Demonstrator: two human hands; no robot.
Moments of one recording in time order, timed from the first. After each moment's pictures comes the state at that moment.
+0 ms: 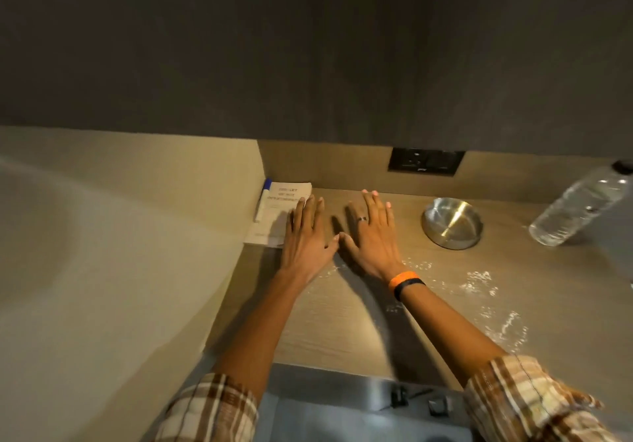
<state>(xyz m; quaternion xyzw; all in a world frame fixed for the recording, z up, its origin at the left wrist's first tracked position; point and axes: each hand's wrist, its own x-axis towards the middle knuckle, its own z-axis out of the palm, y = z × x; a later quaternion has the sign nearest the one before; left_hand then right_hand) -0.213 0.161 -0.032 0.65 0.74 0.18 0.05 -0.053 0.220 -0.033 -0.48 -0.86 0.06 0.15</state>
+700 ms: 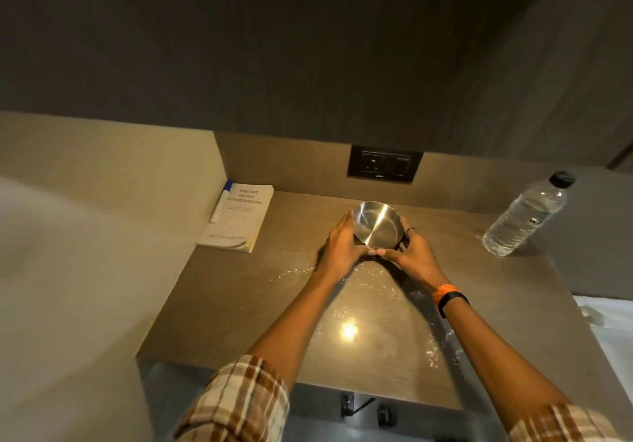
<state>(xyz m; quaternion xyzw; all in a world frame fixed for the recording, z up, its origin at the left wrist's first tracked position) -0.063 0.210 -0.023 0.54 0.69 0.36 0.31 0.101 0.252 -0.021 -0.52 -0.69 0.43 0.27</state>
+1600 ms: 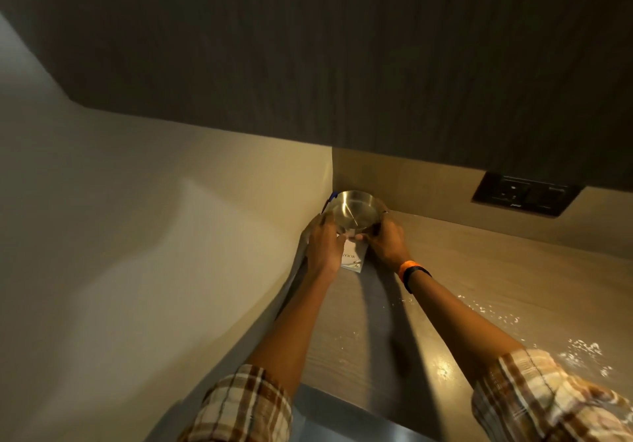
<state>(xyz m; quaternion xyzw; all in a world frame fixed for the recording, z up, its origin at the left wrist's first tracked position) -0.289 0.165 -0.017 0.45 0.83 0.33 0.07 -0.178 0.255 -0.035 -0.46 -0.75 0.40 0.26</state>
